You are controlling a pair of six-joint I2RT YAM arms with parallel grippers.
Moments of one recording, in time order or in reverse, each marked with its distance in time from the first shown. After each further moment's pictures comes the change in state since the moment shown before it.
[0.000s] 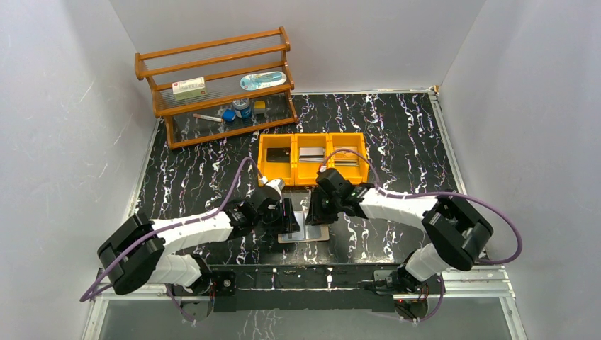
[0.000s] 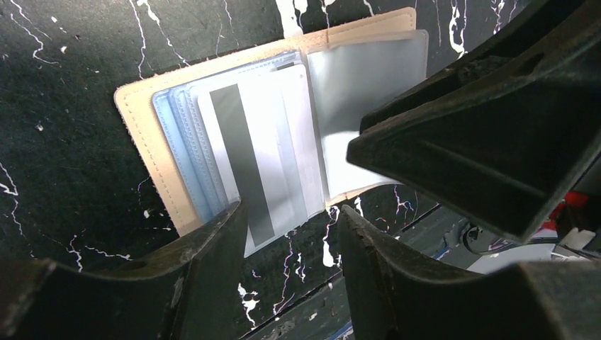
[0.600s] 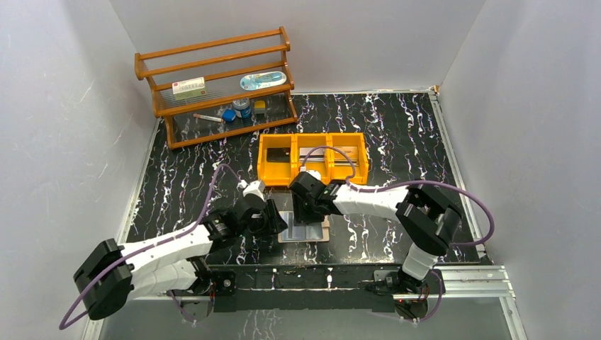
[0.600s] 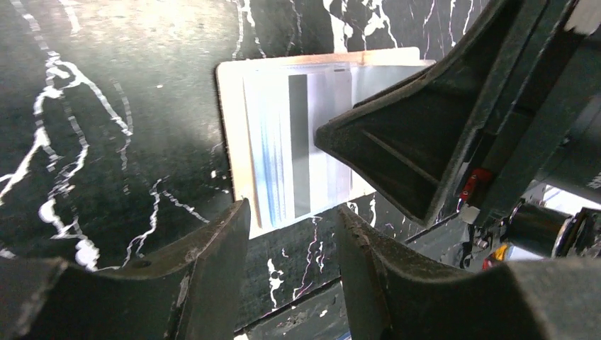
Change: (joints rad) left arm 0.000 -0.221 -0.104 -0.062 -0.130 -0.079; right arm 0.140 0.203 0.229 -0.136 0.222 -0.004
